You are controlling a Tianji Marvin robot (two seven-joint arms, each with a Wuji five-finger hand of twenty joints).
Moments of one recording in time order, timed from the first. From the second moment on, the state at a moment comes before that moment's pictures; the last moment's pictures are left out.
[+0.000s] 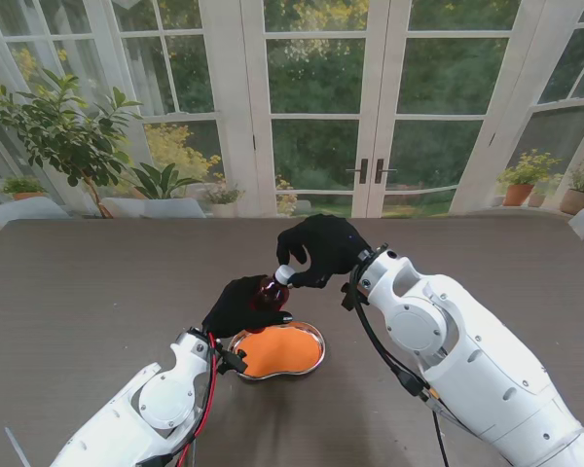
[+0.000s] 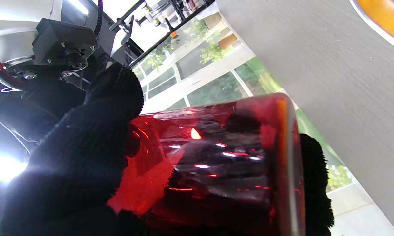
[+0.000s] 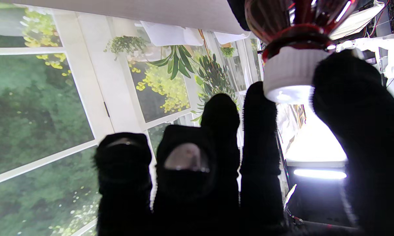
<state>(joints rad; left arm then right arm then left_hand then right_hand) 1.42 -1.22 -1.01 -1.31 0.16 -0.52 0.23 -1.18 -1.11 0.97 -1.57 -0.68 -0.29 -0.03 0.79 -0.77 0.59 -0.17 0.83 0.43 0.78 0.57 1.18 0.39 0.34 0.61 0.96 0.46 0.72 0.60 0.46 0.54 1.29 0.68 0.32 -1.12 1.35 -0.42 0.94 -0.19 0.91 0.26 1.17 -0.06 0.85 0.88 1.31 -0.08 1.36 0.85 0.87 0.17 1.52 0.89</state>
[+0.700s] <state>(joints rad) 1.42 -1.22 -1.01 -1.31 0.15 -0.52 0.23 -1.18 -1.11 0.95 -1.59 -0.68 -0.23 0.01 0.79 -0.77 0.59 -0.17 0.83 0.43 0.78 0.57 1.18 0.39 0.34 0.61 0.96 0.46 0.72 0.60 0.46 0.54 1.29 0.68 0.16 -0.76 1.18 -0.26 1.17 -0.11 0.89 0.44 1.34 -0.05 0.85 0.88 1.32 -0.03 1.51 0.91 0.93 0.20 1.57 0.89</state>
